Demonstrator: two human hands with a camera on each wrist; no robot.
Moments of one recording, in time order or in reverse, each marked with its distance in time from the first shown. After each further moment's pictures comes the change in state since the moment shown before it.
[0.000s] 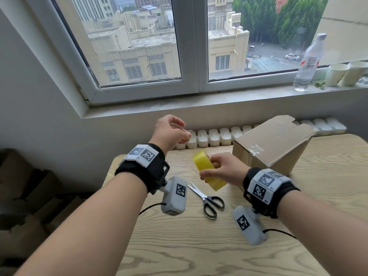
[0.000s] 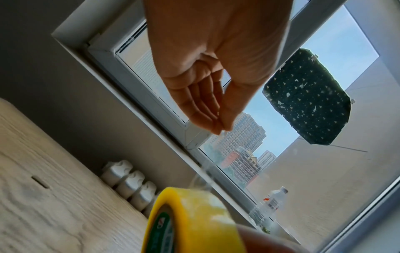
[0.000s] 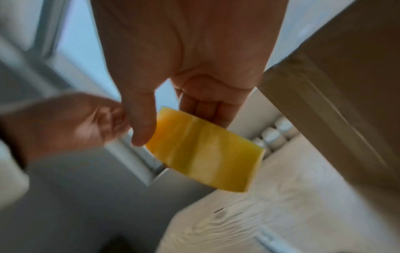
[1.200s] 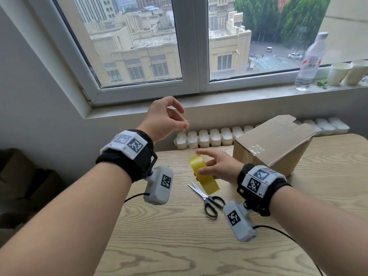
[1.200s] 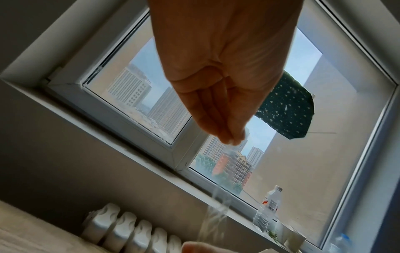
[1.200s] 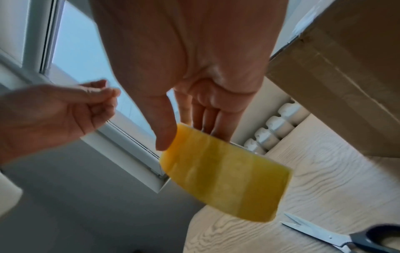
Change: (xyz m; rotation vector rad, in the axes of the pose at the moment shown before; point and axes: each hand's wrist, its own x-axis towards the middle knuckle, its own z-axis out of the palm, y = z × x) left_hand -0.007 0.038 -0.025 0.237 -0.104 0.242; right_hand 0.014 0.000 0.008 0.172 -0.040 0.051
